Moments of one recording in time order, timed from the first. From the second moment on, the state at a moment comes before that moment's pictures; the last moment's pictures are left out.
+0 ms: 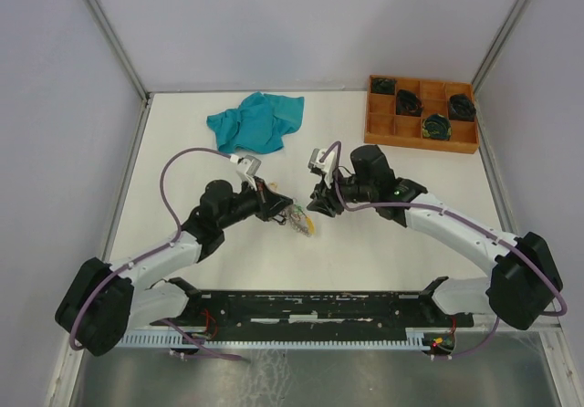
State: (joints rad) left arm -0.57 1.10 0.42 0.47 0.38 -0.55; right arm 0.69 1.29 0.89 -0.15 -0.53 -0.24
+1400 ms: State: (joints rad) left arm -0.61 1.27 0.37 1.06 0.58 -0.40; right arm 0.55 1.32 0.91 -0.04 -0.86 -0.14
